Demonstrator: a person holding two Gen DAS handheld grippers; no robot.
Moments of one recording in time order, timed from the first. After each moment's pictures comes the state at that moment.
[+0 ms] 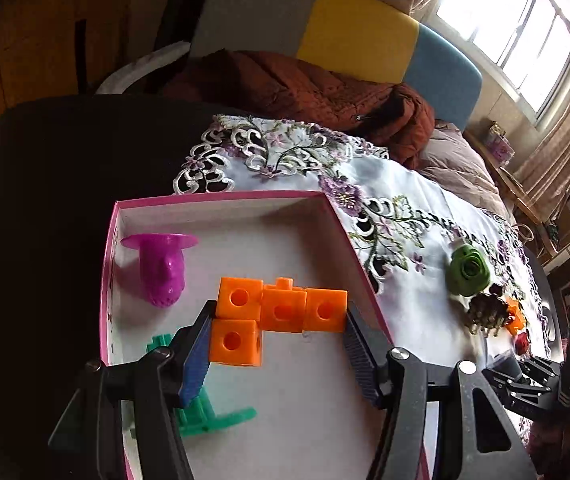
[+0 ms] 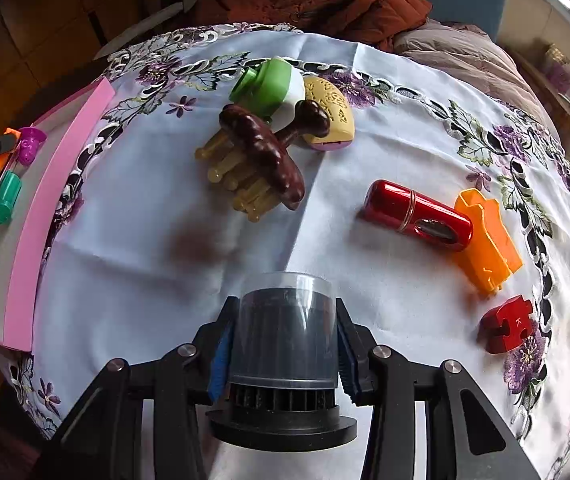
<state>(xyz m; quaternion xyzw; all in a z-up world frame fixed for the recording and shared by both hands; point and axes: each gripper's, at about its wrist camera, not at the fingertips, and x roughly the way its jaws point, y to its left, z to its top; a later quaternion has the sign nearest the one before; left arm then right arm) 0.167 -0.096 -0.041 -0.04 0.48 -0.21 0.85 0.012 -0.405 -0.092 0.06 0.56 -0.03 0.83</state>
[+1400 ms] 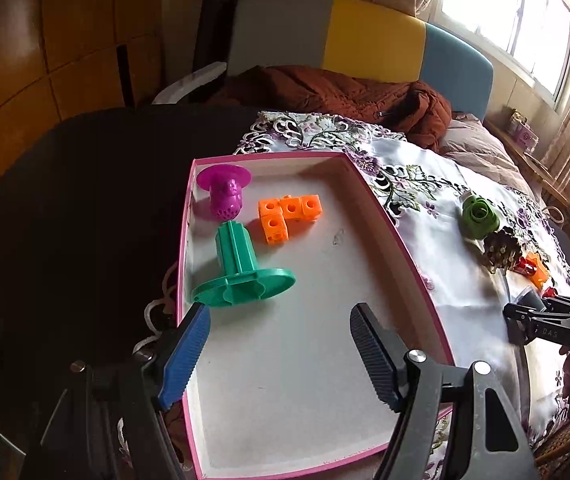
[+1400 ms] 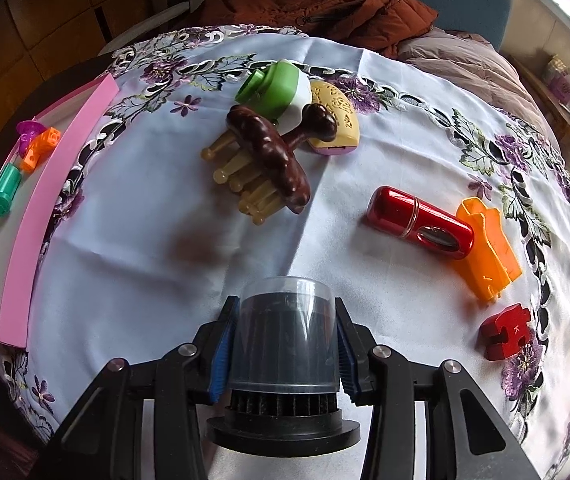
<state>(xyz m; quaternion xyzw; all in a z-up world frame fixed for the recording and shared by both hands) 0.058 -0.061 -0.027 0.01 0.45 -0.14 0.88 0.012 -0.403 -0.093 0.04 0.55 -0.03 0.83</state>
